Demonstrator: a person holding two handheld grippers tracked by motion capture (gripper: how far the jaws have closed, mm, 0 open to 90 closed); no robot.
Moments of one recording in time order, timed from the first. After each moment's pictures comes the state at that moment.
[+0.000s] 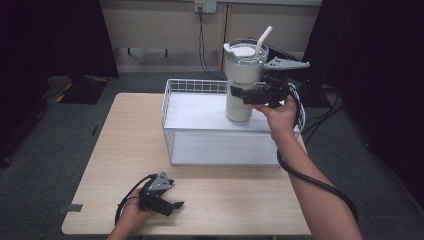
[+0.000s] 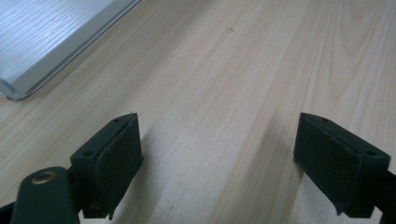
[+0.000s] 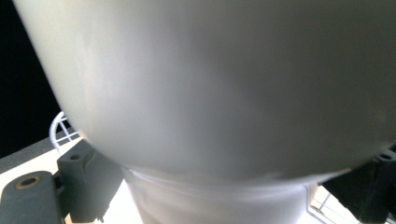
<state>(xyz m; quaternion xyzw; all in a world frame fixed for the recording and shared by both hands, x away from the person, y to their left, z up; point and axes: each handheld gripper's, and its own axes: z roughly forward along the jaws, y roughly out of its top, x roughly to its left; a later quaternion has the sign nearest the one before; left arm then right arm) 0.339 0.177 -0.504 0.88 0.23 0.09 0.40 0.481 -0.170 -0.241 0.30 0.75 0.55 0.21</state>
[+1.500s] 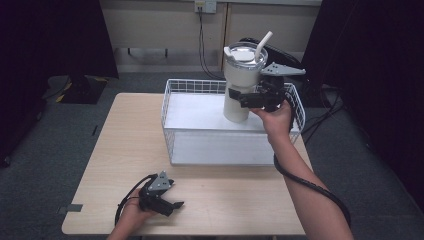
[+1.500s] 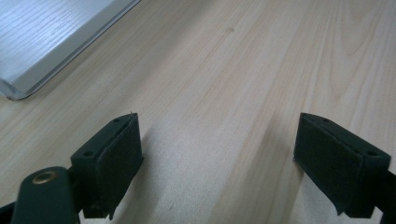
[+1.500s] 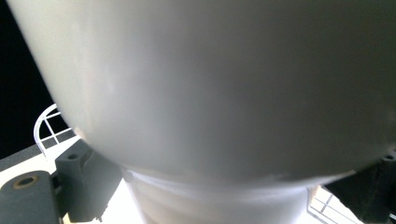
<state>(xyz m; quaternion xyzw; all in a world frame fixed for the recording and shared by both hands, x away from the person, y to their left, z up) 0.338 0.177 -0.504 0.88 0.23 0.09 0.40 0.483 -0.167 -0.258 0.30 0.74 0.56 0.22</state>
